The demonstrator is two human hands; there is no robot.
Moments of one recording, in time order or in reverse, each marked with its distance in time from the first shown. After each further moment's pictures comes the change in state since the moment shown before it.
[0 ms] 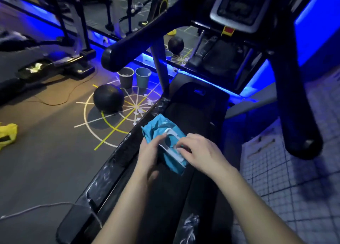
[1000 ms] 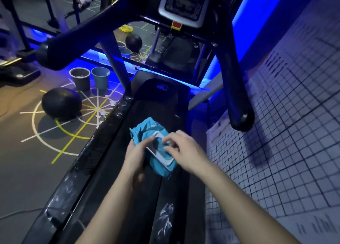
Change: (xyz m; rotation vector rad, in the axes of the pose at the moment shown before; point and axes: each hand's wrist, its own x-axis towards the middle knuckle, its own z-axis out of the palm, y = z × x) left_hand -0.040 -0.057 0.052 0.046 -0.156 -0.112; right_hand -0.085 0.048 -0.014 0.296 0.095 0.282
